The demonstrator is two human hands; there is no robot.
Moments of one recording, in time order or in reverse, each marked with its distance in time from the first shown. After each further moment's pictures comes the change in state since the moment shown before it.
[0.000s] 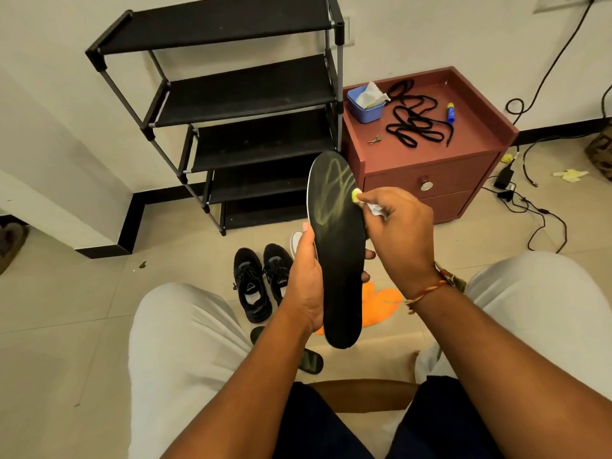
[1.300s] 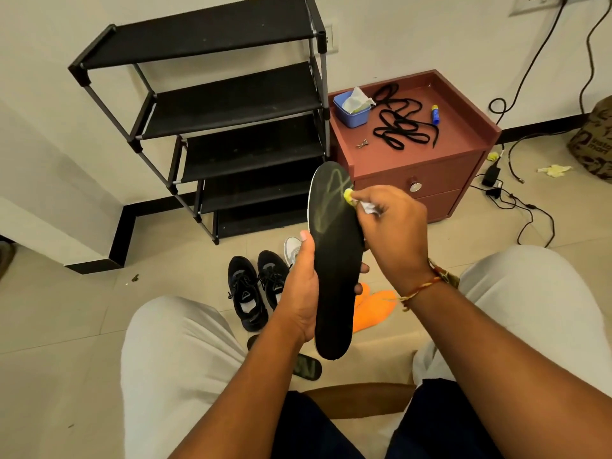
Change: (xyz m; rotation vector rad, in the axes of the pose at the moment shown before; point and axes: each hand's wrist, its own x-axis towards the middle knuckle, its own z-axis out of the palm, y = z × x) left_hand -0.003 -0.001 0.000 0.146 -0.027 -0.032; right_hand 0.009 0.002 -0.006 -0.023 0.073 0.001
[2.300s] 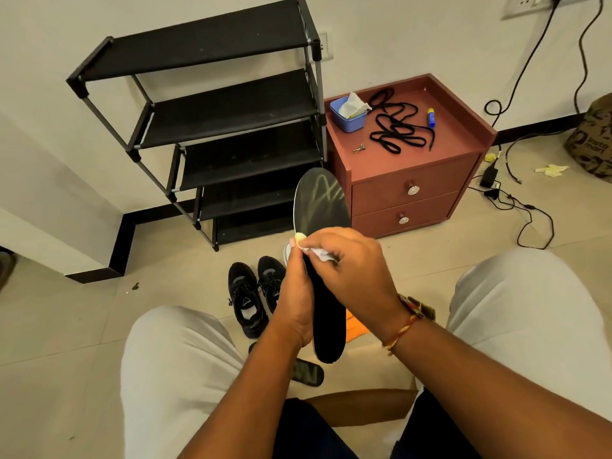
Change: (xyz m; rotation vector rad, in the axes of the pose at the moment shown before) left_hand -0.002 0.002 0.002 -0.057 0.107 0.056; right_hand -0.043 -0.040 0.012 0.145 -0.163 -0.197
